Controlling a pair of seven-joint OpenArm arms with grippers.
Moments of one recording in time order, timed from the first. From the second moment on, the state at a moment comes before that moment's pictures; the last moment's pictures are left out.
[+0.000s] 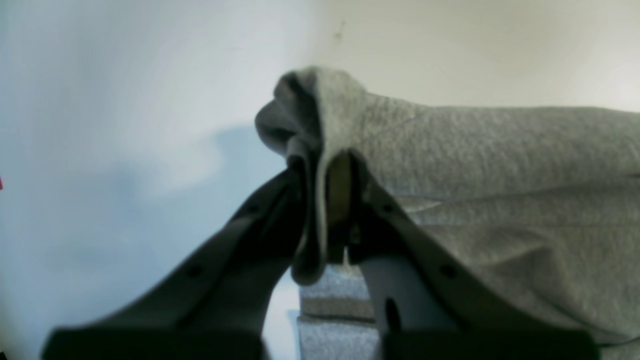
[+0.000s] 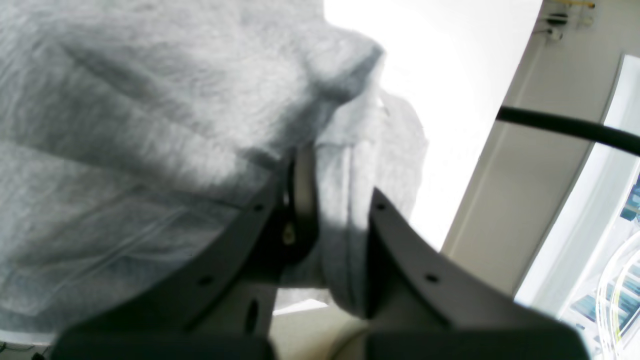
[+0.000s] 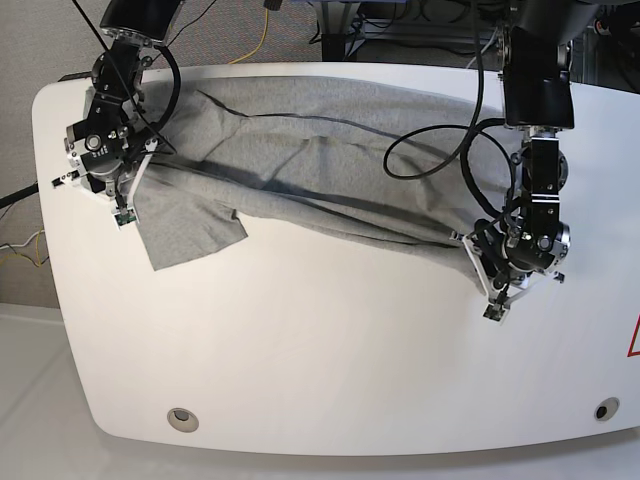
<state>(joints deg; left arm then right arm) -15.9 -13.8 0.2 86.9 -1.3 -19.0 66.0 -5.1 9.7 20.6 106.8 -8.3 33.1 -74.7</state>
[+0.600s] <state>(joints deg) -13.0 -13.8 0.2 86.9 -0.6 -19.0 66.0 -9.1 9.6 20.6 106.8 -8.2 33.1 -75.2</state>
